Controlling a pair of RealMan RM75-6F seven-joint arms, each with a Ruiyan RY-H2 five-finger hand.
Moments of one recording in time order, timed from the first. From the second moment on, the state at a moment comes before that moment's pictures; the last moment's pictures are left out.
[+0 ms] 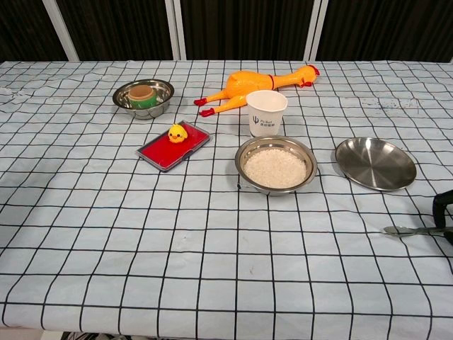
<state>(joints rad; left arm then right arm) -0.10 -1.13 -0.01 -1.68 1.45 1.41 0.10 0.26 -1.54 0.03 -1.44 -1.23 1.21 -0.52</state>
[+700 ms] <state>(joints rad) -0.10 -1.13 -0.01 -1.69 1.44 1.40 0.10 0.25 -1.57 0.08 -1.39 -1.31 1.35 -0.43</state>
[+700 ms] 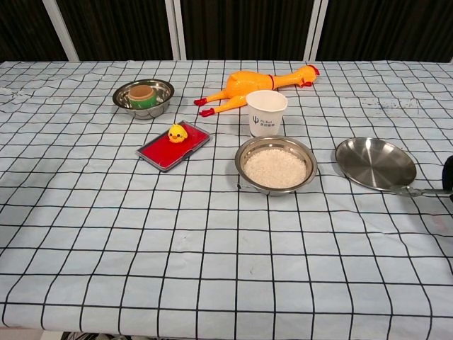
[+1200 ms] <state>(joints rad) -0.11 -1.13 -0.02 -1.69 1.44 1.40 0.09 0.31 -1.59 0.15 -1.35 -1.35 1.38 -0.56</state>
